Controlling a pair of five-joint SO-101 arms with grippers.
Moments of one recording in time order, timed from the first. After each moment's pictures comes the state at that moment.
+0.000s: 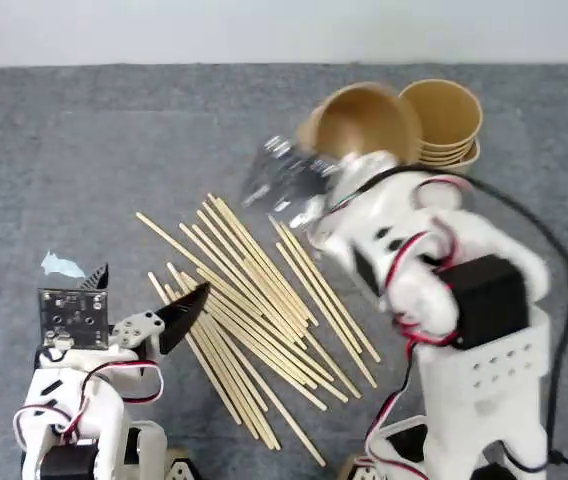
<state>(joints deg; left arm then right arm) -7.9 -103.3 69.6 69.4 -2.3 -20.5 -30.9 -12.3 85.6 50.2</state>
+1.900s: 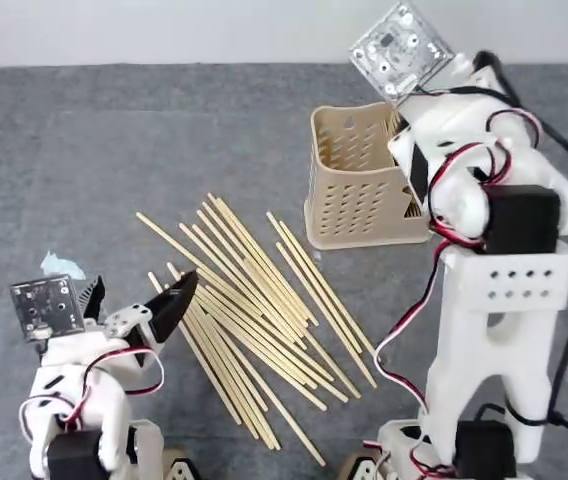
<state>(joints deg) -11.8 -103.3 76.2 69.0 10.9 -5.5 -17.2 -22.7 80.4 39.3</state>
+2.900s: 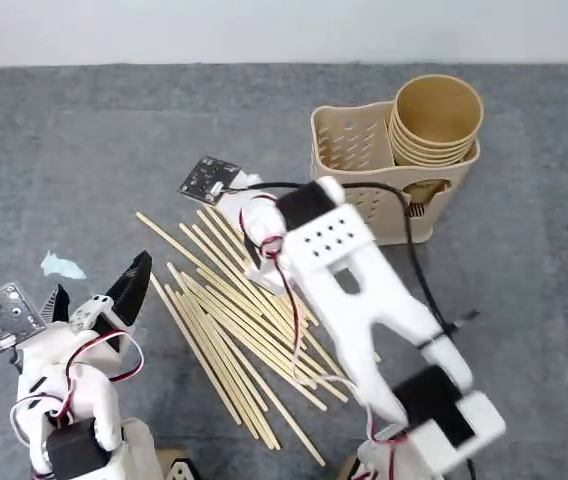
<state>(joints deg) -24.4 -103.3 82.2 62.4 17.6 -34.3 2.2 1.5 83.4 26.2</state>
